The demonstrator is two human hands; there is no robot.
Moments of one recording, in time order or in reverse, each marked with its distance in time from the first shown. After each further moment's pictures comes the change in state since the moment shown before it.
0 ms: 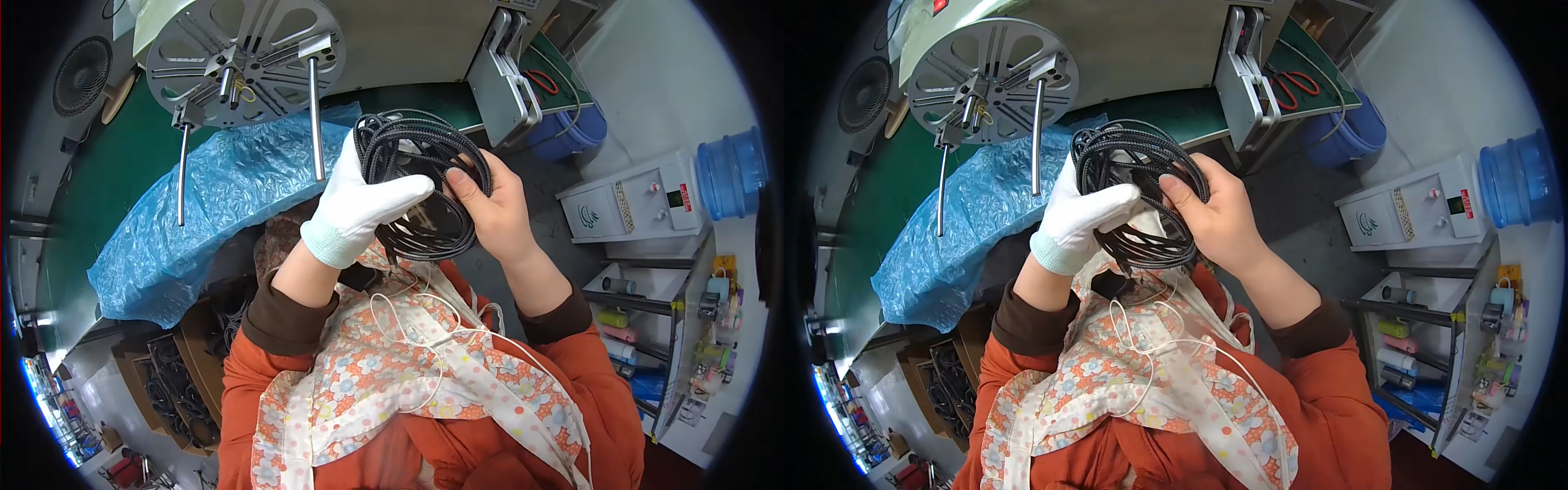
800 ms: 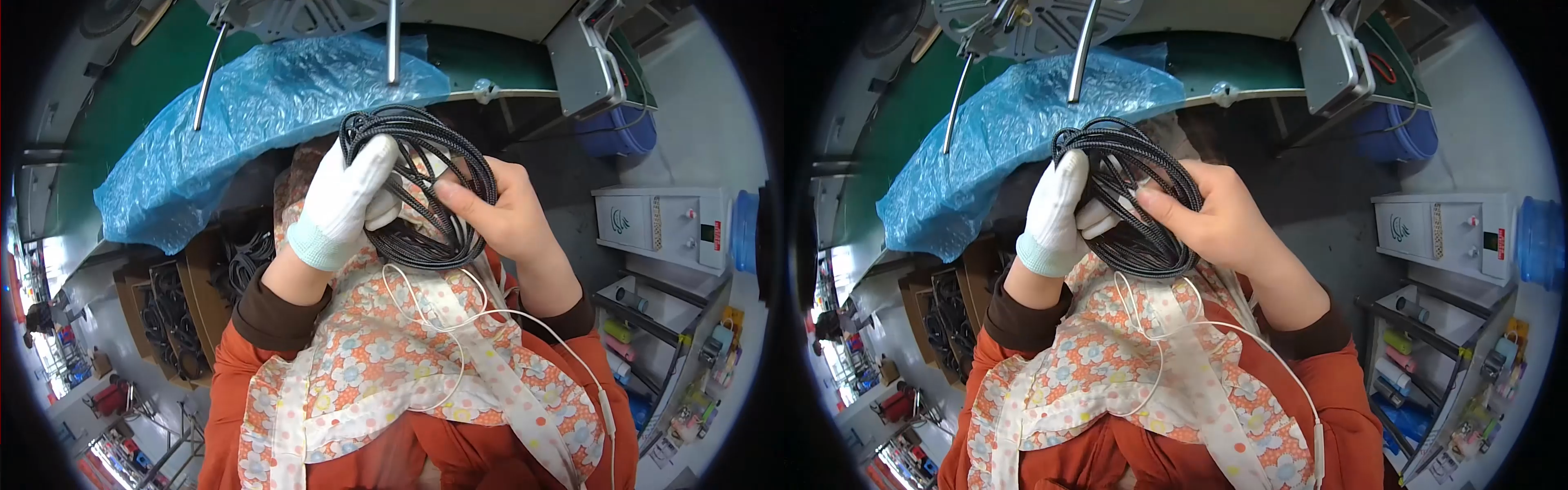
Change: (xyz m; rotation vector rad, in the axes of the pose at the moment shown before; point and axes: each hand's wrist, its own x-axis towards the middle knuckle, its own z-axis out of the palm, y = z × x) left_hand -0.072 -0.003 -0.034 -0.289 0.201 -0.139; right_hand -0.021 0.010 0.043 0.107 -0.312 0.159
